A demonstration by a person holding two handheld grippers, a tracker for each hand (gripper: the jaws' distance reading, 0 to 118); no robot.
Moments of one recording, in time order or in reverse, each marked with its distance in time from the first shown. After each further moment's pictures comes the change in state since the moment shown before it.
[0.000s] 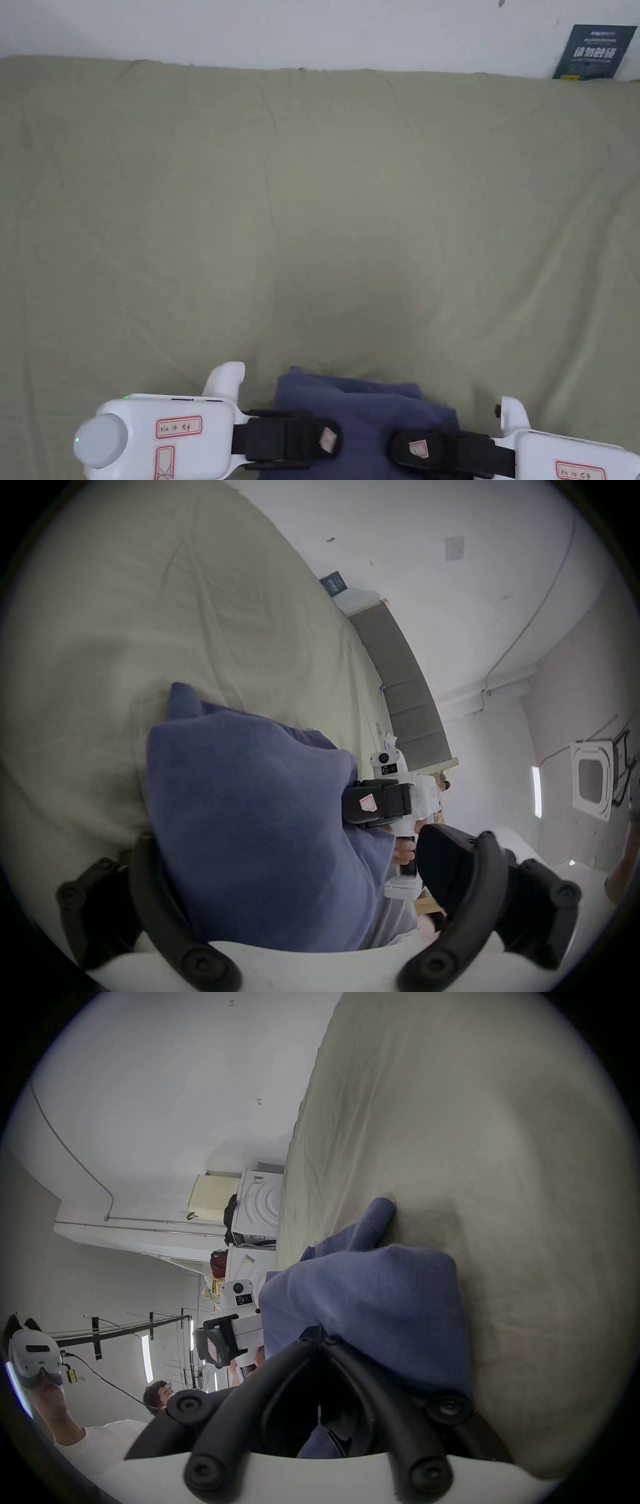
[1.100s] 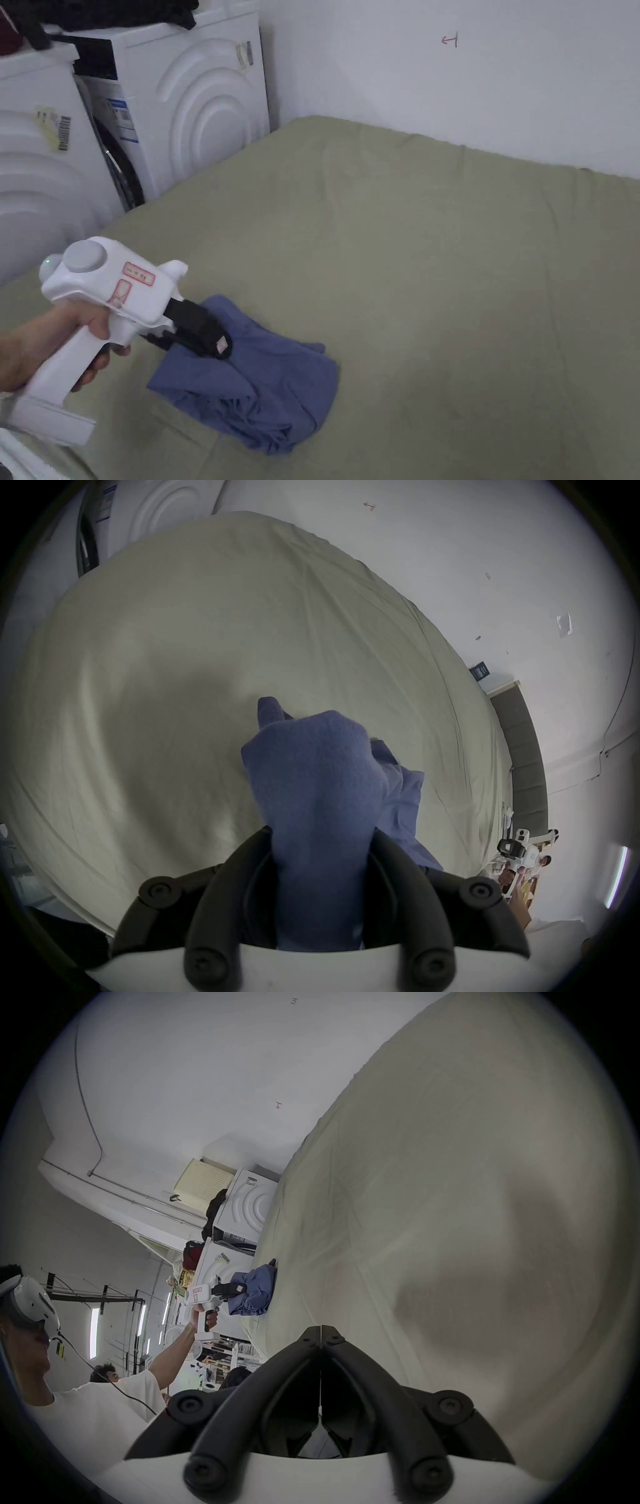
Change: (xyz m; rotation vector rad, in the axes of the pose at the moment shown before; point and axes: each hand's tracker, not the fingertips) left arm -0.181 0.087 0.403 0.144 0.519 0.251; right arm -0.083 -0.018 -0.006 0.110 -0.166 0.203
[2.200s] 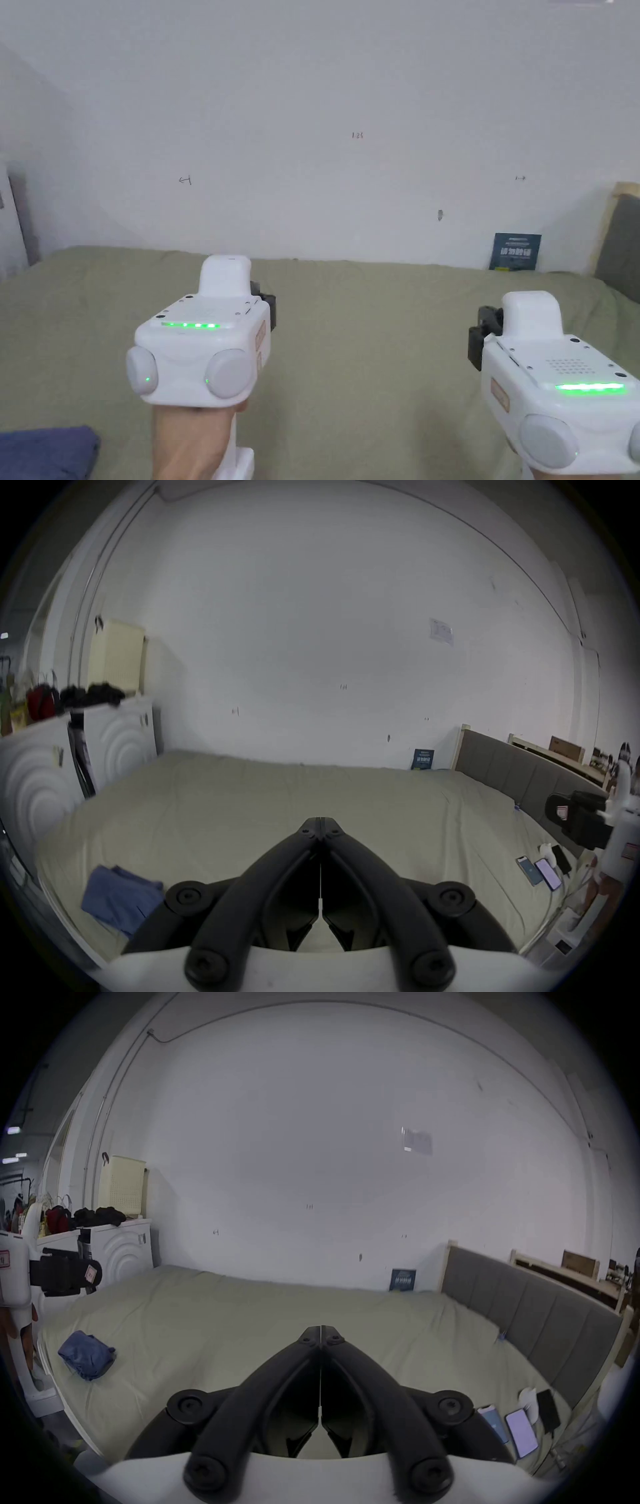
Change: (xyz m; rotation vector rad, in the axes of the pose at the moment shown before) left arm 0.503 -0.224 -0.004 0.960 0.149 -0.550; right arm -0.201 0.029 0.142 0.785 -0.820 0.857
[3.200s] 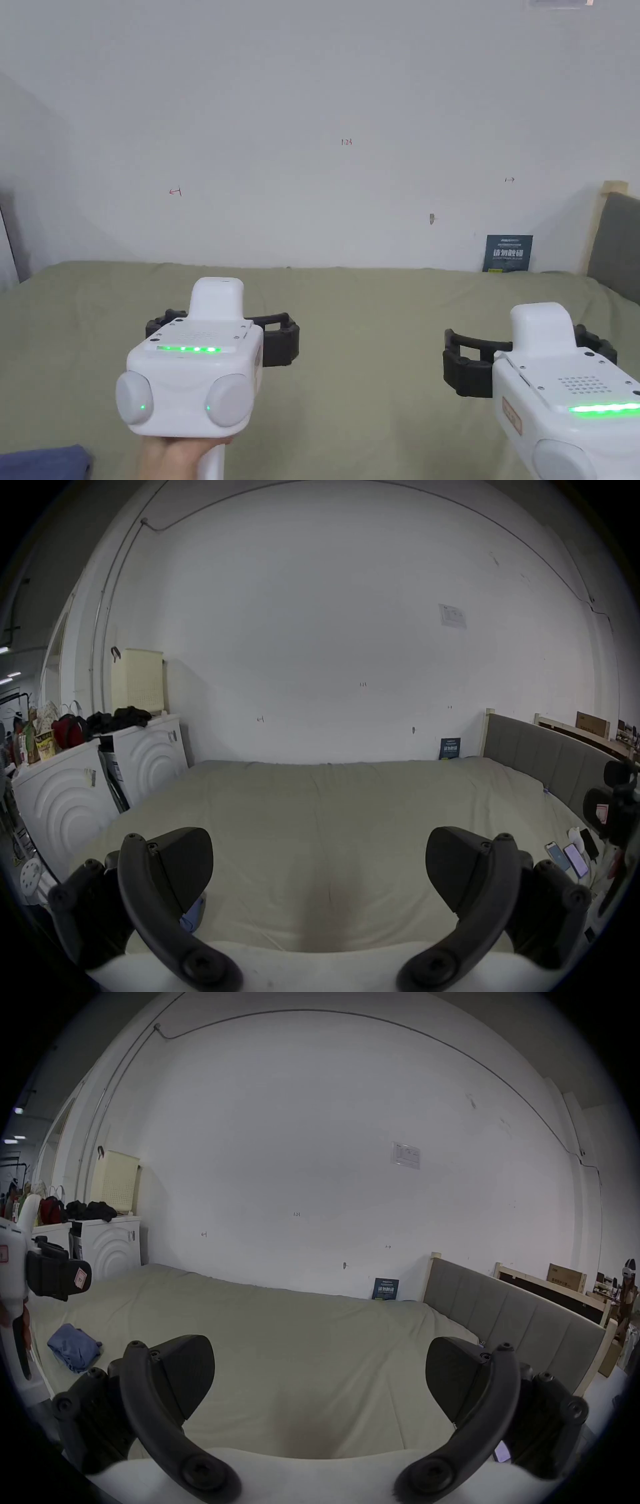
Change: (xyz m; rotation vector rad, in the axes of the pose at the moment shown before) left arm 0.001 -0.011 0.003 -0.086 0.063 -0.033; right arm 0.009 -0.005 0.006 -0.009 -0.017 0.020
